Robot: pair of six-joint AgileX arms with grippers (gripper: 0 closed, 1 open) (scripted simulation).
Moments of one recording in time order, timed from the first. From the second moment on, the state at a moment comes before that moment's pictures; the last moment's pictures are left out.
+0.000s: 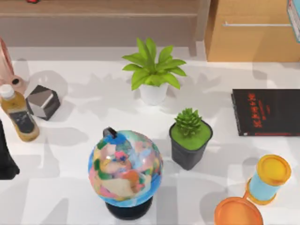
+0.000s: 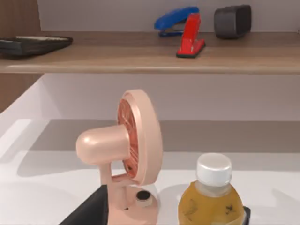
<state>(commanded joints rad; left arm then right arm) 0.00 0.00 0.00 0.00 0.00 0.00 0.06 1.39 0.59 0.65 0.22 1.49</state>
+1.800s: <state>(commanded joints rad) 0.00 0.00 0.00 0.00 0.00 0.00 0.23 1.56 0.42 0.60 0.23 1.72</state>
